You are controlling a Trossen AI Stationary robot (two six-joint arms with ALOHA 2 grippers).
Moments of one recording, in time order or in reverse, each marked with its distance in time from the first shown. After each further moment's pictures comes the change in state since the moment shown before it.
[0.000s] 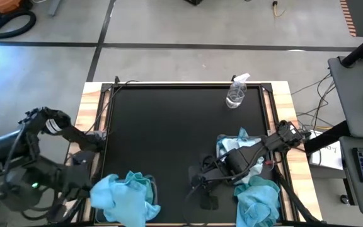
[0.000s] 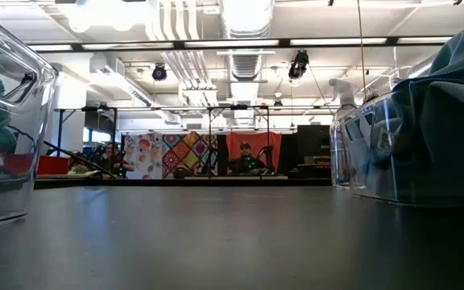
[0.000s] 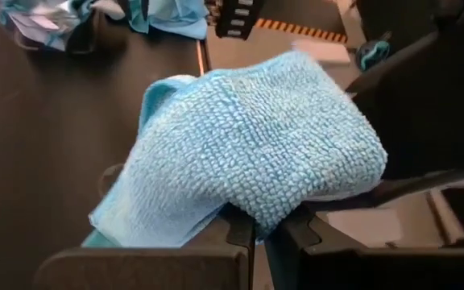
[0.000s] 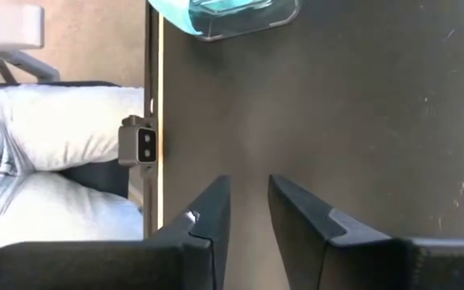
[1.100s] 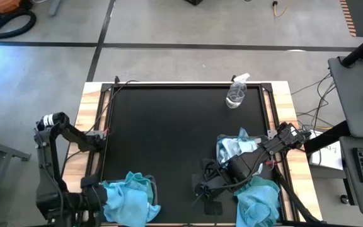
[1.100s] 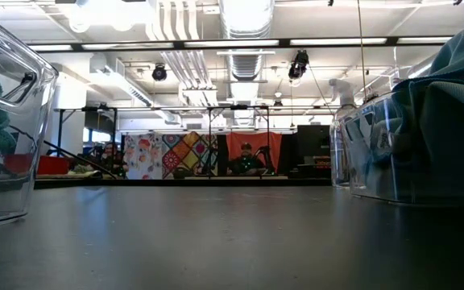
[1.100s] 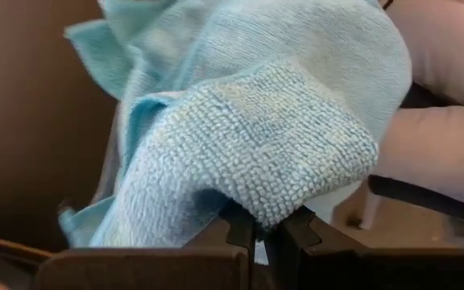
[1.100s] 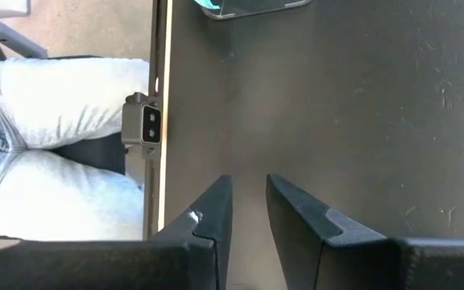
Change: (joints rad) left arm -0.181 -0.029 -0.911 0.313 -0.016 -0.670; right arm 0.050 0.002 -0.029 0.001 0.015 -0.005
